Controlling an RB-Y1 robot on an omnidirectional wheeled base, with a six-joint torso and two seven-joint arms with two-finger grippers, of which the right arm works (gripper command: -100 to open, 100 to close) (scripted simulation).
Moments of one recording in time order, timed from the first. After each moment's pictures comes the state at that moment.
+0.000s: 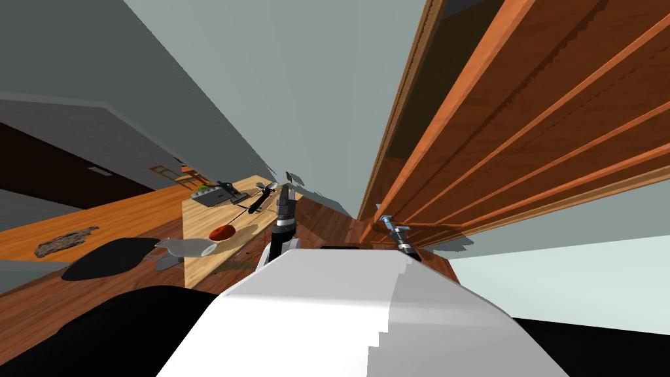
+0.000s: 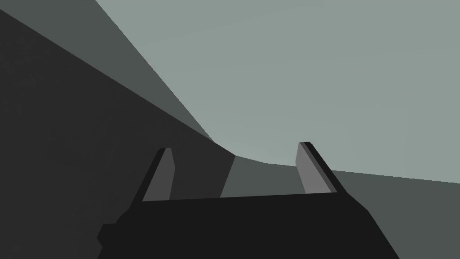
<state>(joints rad) 0.14 -0.42 0.01 -0.65 -0.05 -1.06 -0.39</state>
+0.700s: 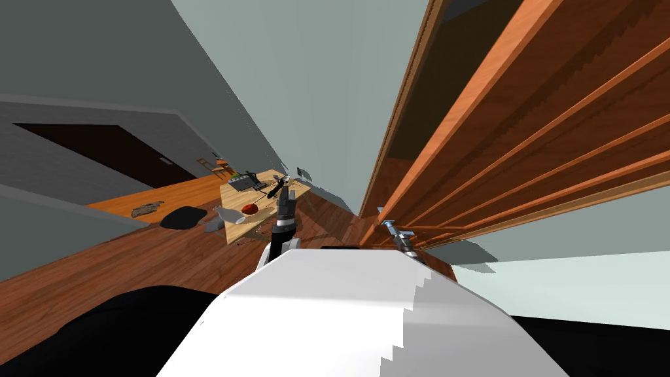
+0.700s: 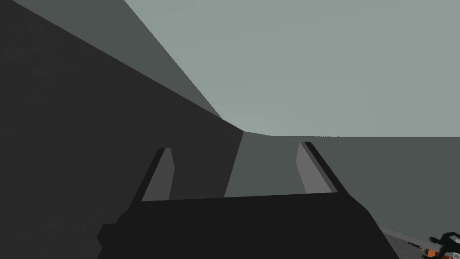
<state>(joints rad) 0.18 -0.45 0.03 -0.59 -0.04 -1.17 -0.42</state>
